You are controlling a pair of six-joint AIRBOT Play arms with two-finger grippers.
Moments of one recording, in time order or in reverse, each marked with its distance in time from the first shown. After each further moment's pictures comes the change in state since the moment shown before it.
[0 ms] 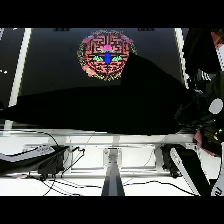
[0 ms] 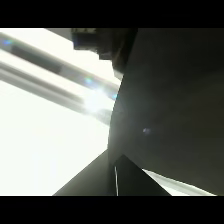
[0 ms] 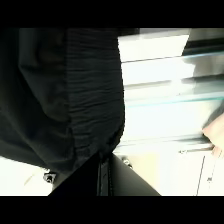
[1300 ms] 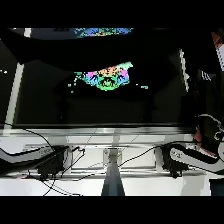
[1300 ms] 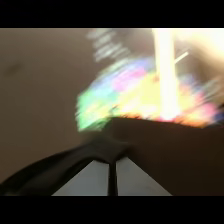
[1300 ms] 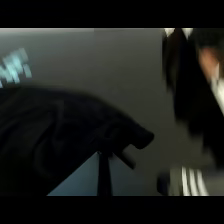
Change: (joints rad) left arm -0.288 -0.029 0.438 -0.800 0.219 -0.072; right arm 0.034 -0.583 1.089 -0.045 -0.470 0.106
